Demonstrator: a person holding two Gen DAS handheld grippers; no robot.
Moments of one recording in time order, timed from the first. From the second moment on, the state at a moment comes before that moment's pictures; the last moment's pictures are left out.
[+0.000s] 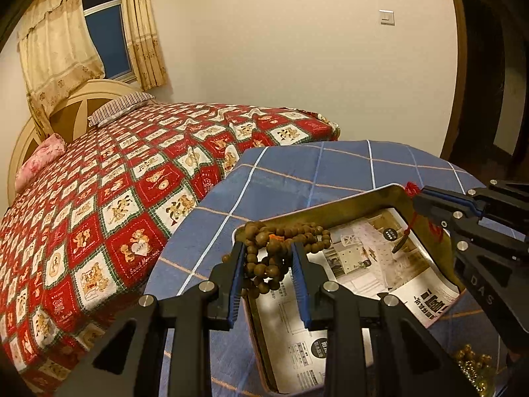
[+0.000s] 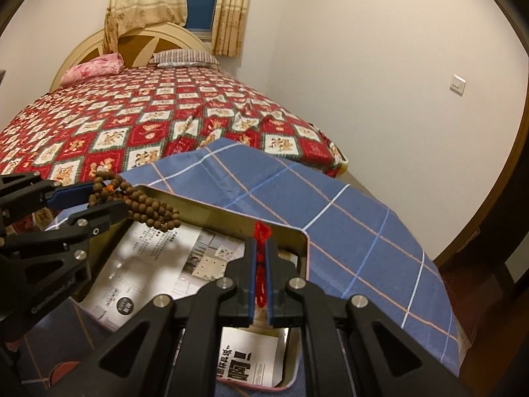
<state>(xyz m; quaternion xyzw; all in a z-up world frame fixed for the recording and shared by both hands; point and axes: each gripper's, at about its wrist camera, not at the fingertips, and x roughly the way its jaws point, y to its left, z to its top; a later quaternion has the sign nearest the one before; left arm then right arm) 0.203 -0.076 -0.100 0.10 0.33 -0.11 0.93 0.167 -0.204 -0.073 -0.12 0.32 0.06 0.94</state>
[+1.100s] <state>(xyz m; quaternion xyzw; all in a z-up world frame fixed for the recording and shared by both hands) 0.186 -0.062 -0.098 0.11 0.32 -0.07 0.94 0.158 -0.210 -0.074 -0.10 0.33 0.03 0.94</state>
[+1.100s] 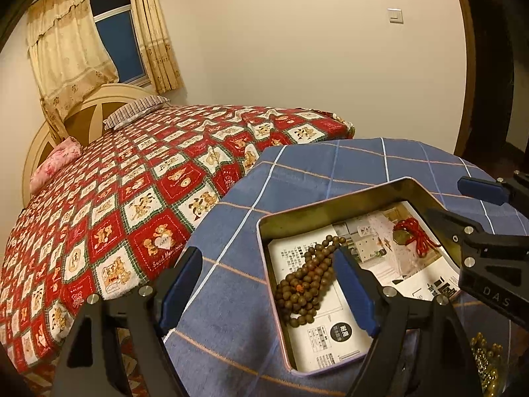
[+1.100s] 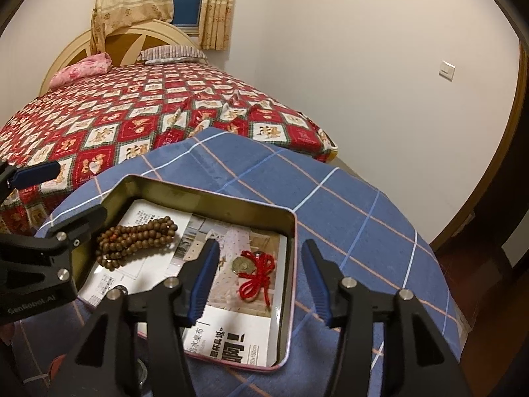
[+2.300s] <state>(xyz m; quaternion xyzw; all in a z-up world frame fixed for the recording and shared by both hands) 0.059 -0.039 -0.127 0.09 0.37 -0.10 0.92 0.018 -0.236 -0.100 -0.06 0.36 0.01 0.93</state>
